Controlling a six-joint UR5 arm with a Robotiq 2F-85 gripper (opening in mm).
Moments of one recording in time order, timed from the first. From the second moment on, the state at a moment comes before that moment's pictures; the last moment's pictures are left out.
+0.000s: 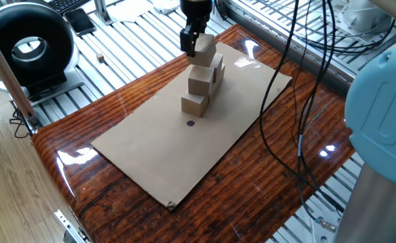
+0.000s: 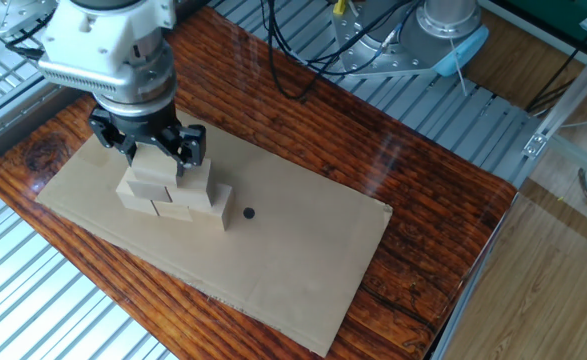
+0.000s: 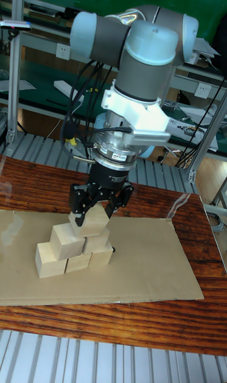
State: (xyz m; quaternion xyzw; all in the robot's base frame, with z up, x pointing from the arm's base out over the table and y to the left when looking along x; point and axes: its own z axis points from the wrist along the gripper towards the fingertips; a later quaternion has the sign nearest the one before) arm 0.610 -0.032 0.171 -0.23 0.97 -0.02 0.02
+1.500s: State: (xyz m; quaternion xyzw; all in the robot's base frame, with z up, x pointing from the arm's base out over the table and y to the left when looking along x) arm 0.608 -0.036 0.165 -0.23 0.97 0.01 0.02
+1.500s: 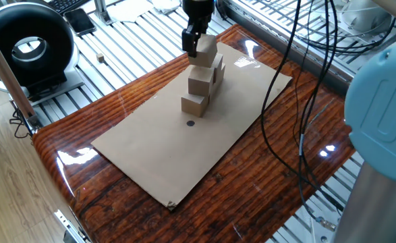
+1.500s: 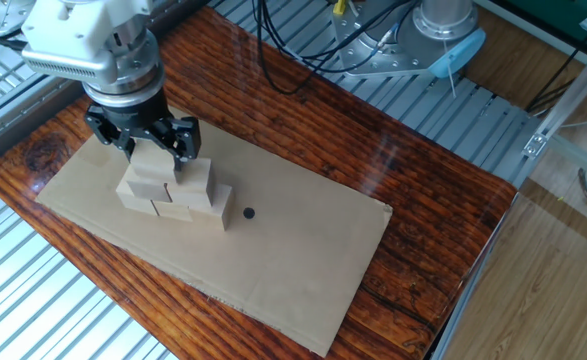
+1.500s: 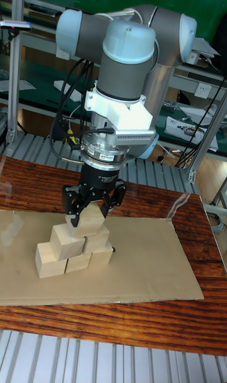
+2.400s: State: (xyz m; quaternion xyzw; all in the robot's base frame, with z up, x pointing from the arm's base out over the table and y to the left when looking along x) arm 0.611 -0.033 0.164 -0.24 0.97 0.02 0.03
